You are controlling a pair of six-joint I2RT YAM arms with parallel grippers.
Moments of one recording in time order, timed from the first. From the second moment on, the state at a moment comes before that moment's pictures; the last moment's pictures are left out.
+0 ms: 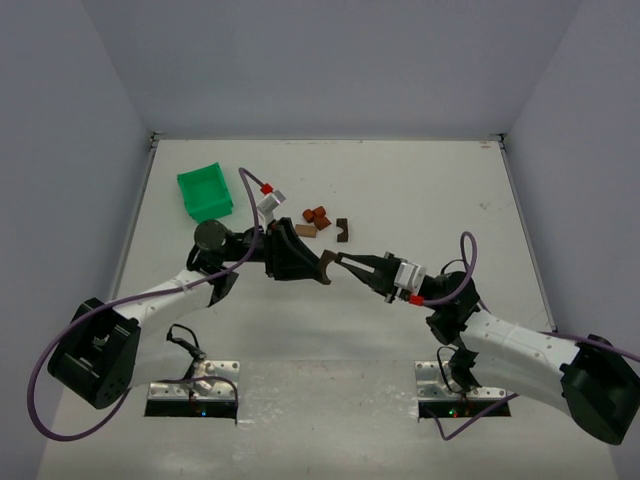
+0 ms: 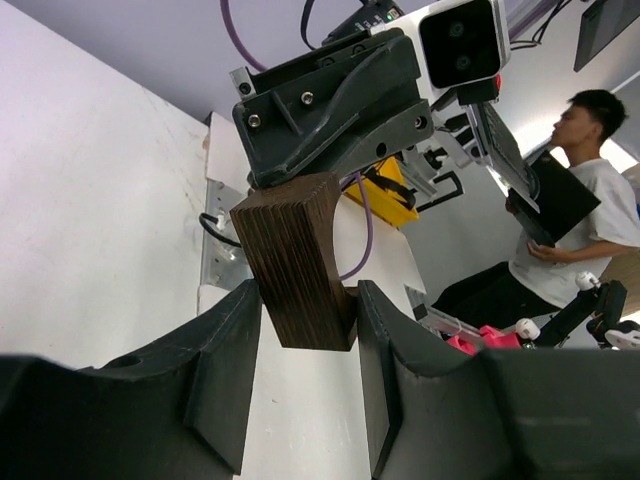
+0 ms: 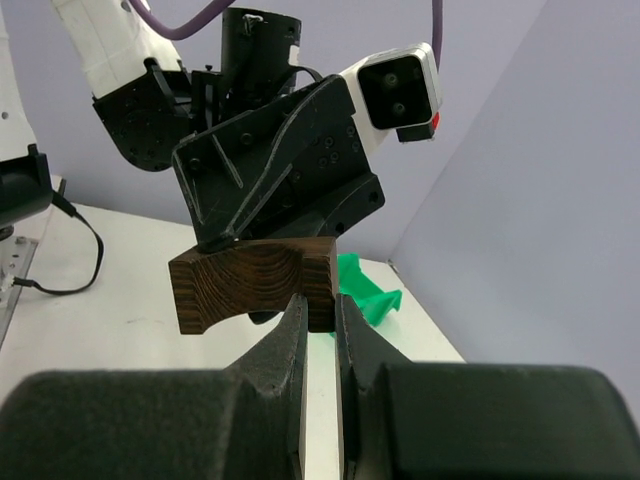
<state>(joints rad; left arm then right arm) -0.48 1.20 0.51 1.02 1.11 -1.04 0.78 0.94 0.22 1.14 -0.50 -0.28</state>
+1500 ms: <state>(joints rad) -0.85 1.63 0.94 -0.29 -0.10 0.15 0.77 0.61 0.28 -0.09 0.91 0.36</state>
